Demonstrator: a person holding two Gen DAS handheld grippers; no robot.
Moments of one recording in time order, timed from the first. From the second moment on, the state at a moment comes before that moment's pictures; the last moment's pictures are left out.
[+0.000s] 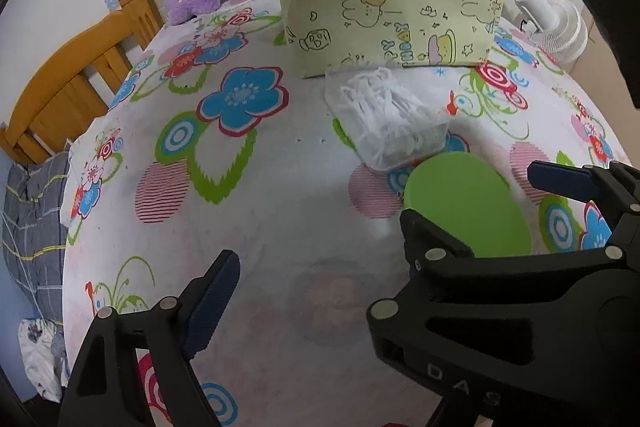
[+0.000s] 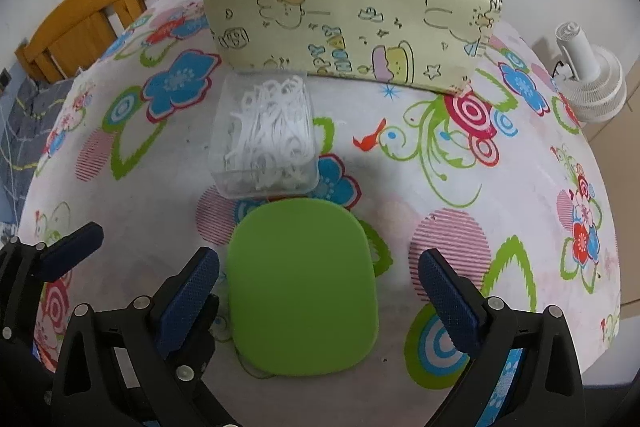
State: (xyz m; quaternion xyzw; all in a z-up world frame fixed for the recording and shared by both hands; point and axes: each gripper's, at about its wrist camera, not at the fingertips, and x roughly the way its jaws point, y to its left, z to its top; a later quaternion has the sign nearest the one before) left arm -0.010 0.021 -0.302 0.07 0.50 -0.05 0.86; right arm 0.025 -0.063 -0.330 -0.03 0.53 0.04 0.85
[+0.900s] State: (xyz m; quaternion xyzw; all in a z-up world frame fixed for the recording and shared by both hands) left arm 0.017 -0.004 -0.294 0.04 0.51 -0.06 0.86; right arm 0.044 -0.094 -0.313 -0.03 0.52 0.01 0.85
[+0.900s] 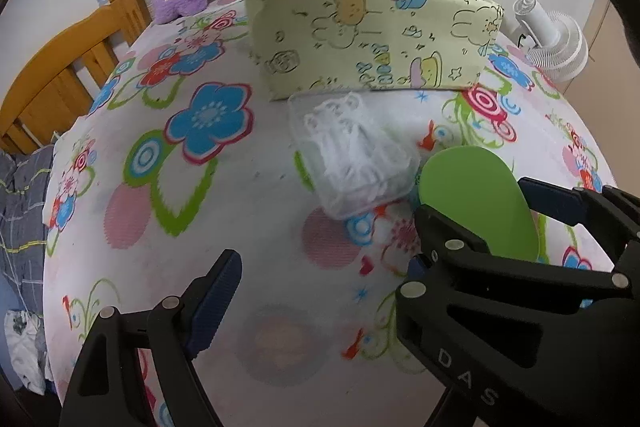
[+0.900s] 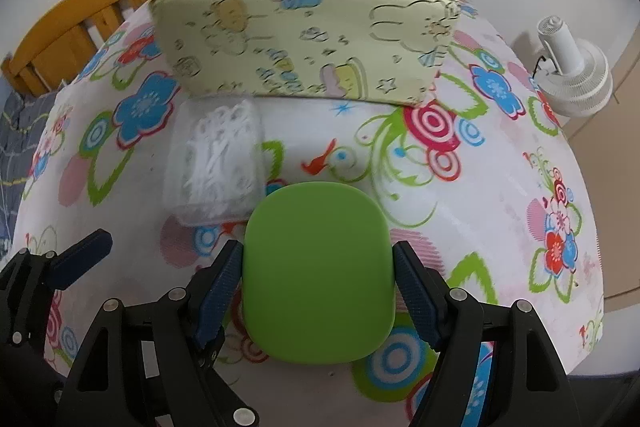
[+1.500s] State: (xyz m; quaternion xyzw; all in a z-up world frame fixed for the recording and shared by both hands) left arm 0.061 -0.031 -0.299 0.03 0.52 -0.06 0.85; right arm 0.086 -0.123 -0.315 -0.02 0.53 -0.01 0.85
